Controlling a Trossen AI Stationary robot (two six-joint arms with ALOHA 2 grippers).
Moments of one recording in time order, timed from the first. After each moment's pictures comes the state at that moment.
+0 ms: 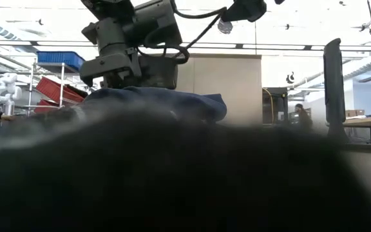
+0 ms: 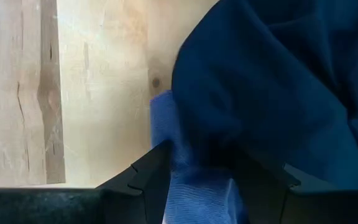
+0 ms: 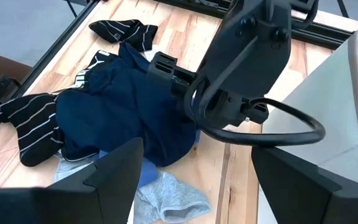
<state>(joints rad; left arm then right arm) -0.10 1.81 1.08 -0.48 0.18 -0.14 0.23 1.34 1.10 -0.40 0.08 -0.10</state>
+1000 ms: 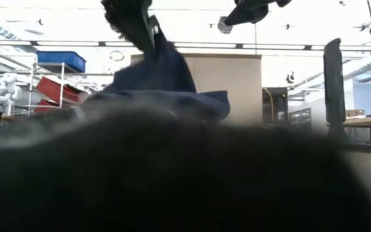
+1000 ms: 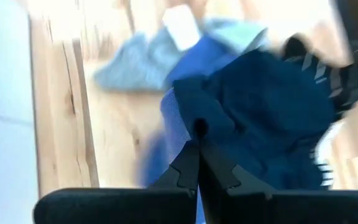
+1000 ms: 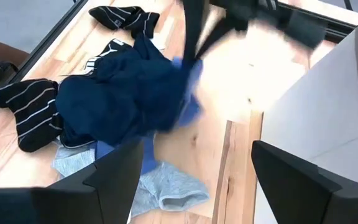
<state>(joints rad) -0.19 1.59 1.28 -0.68 0.11 -0.02 0.22 1.34 1.10 -0.44 0.08 -0.12</state>
